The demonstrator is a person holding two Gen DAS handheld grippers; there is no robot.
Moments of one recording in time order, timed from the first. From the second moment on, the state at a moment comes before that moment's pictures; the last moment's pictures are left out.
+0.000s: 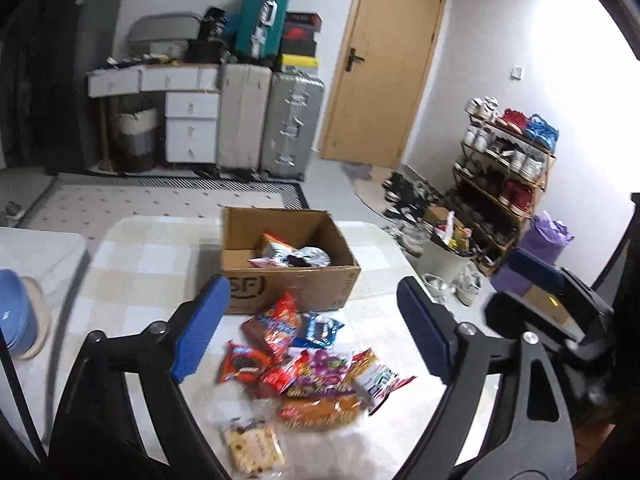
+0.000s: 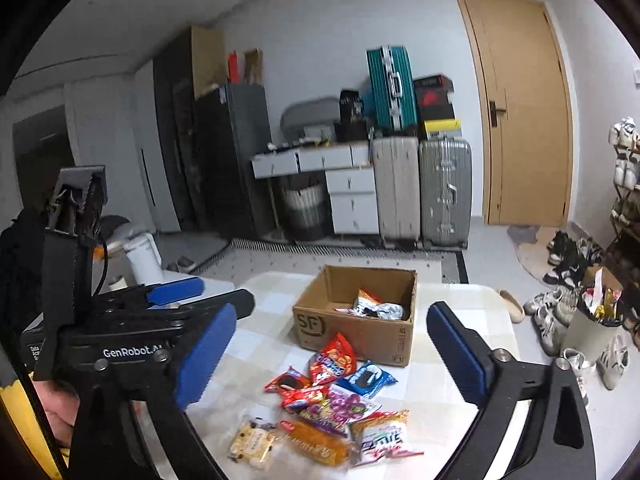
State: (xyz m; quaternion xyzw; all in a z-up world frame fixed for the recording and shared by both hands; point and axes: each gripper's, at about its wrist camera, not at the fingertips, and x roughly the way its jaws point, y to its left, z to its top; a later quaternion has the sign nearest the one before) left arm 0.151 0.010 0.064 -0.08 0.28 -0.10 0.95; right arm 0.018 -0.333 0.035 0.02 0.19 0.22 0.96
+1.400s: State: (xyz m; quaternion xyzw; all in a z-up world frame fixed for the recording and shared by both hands) left arm 0.032 0.010 -0.061 -0.05 0.32 -0.08 0.94; right arm -0.066 -0.371 -0.083 0.07 0.24 0.17 0.95
